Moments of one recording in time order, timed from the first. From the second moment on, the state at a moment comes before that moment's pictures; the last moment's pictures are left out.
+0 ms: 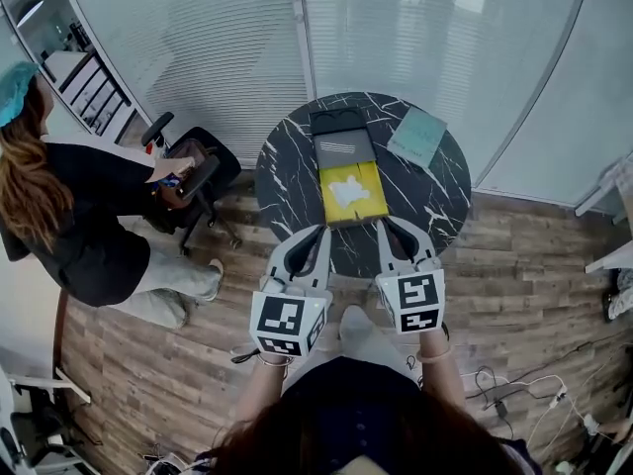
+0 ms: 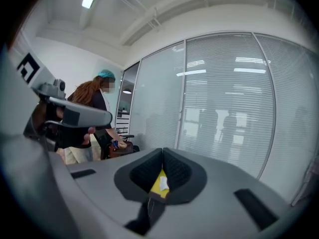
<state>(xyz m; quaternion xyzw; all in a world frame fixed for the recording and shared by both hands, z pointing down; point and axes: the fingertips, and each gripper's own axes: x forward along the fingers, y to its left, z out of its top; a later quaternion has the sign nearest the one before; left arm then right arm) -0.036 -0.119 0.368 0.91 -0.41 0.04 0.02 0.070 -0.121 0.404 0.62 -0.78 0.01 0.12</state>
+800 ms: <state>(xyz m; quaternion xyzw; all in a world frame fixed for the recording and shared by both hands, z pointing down) -0.059 -0.048 0.353 0.92 -0.40 0.02 0.00 0.043 -0.038 0.361 0.63 -0.77 -0.02 0.07</state>
